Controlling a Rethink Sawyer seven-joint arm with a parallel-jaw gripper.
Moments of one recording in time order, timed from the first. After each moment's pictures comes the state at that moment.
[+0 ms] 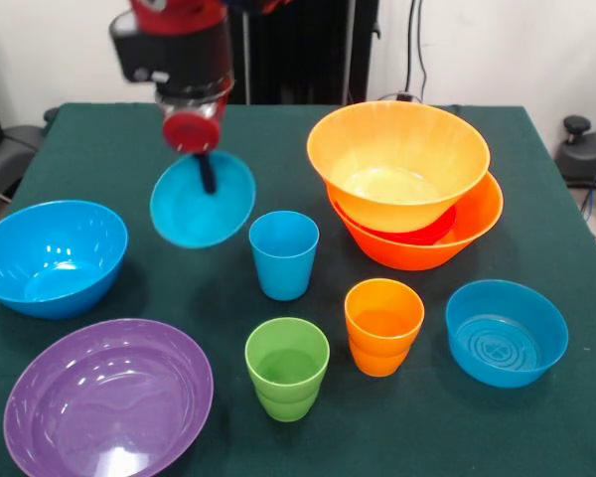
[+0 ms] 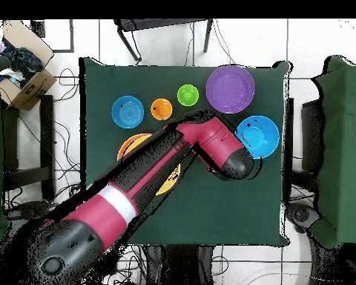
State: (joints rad) arm 0.22 0.12 -0.98 1.06 -1.69 -1.05 2.50
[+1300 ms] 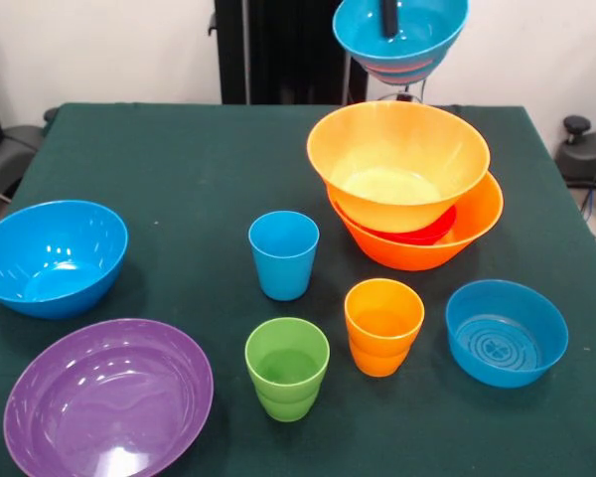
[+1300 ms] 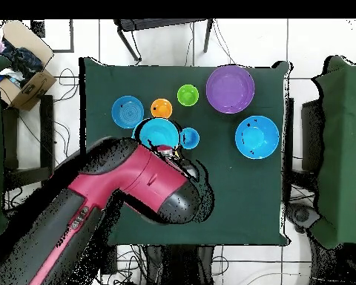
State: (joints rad) arm 0.54 -0.25 -1.02 1.27 -1.67 -1.05 2.50
